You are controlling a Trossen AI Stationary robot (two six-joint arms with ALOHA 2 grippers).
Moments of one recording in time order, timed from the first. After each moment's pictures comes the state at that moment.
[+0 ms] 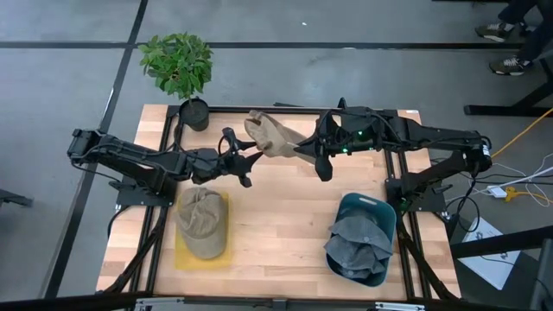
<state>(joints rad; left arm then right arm) -0.10 1.18 0.75 0.30 -0.66 0.62 -0.03 1.33 1.49 -0.54 0.02 0.17</state>
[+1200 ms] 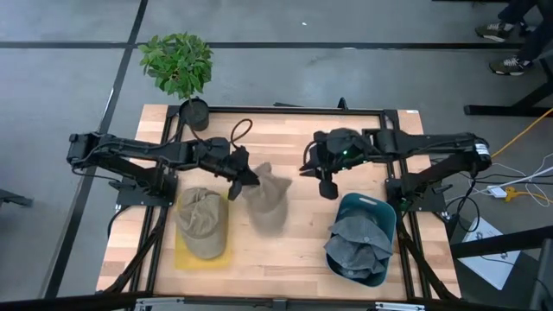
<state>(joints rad) 0.07 1.19 0.75 -0.01 0.22 -0.35 0.02 1.33 1.35 -0.65 -0.04 -0.01</state>
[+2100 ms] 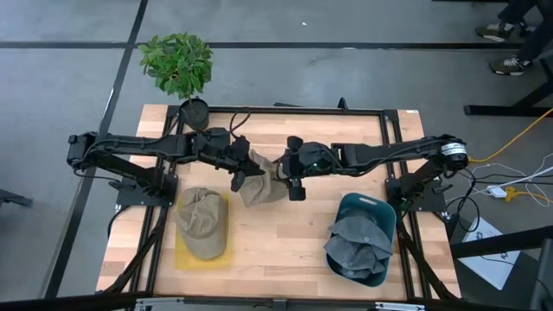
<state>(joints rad) 0.12 1.18 0.88 -0.13 0.20 -0.39 0.04 1.56 1.26 -0.21 0.12 -0.21</state>
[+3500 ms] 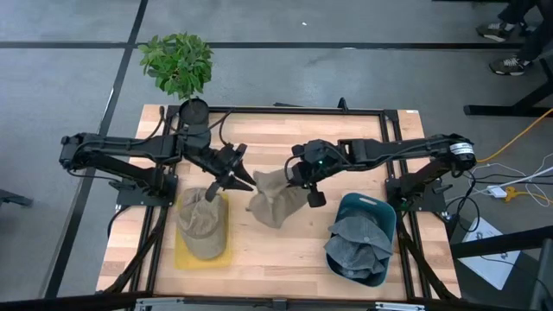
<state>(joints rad) 0.06 1.07 0.88 0.01 0.50 -0.18 0.02 1.48 1.26 -0.45 -0.16 -0.25</state>
